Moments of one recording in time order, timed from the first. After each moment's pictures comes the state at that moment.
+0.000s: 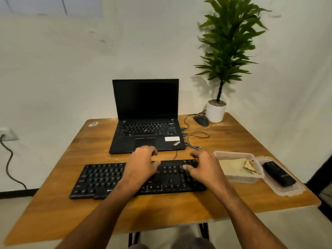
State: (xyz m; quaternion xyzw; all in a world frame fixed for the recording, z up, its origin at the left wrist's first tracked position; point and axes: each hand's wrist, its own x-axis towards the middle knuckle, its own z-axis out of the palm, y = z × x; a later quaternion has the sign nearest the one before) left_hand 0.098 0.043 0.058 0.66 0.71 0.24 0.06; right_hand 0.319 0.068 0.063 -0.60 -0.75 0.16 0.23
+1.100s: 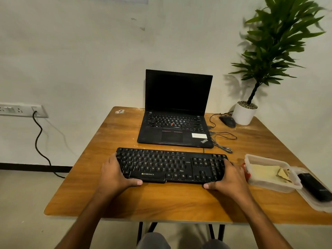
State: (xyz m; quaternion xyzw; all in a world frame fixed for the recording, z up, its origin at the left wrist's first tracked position) left_hand -0.066 -0.043 -0.028 0.49 0.80 0.32 0.16; right_hand 0.299 0.065 0.008 -0.65 -0.72 0.18 0.16
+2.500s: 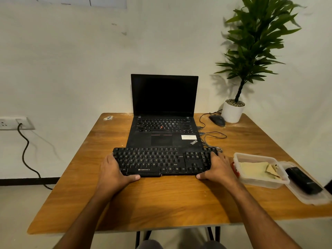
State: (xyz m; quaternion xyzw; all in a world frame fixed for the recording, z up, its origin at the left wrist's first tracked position) left_hand -0.047 -0.002 -0.018 0.49 0.81 0.30 0.13; right_hand 0.294 0.108 0.020 -0.66 -0.72 0.18 0.09
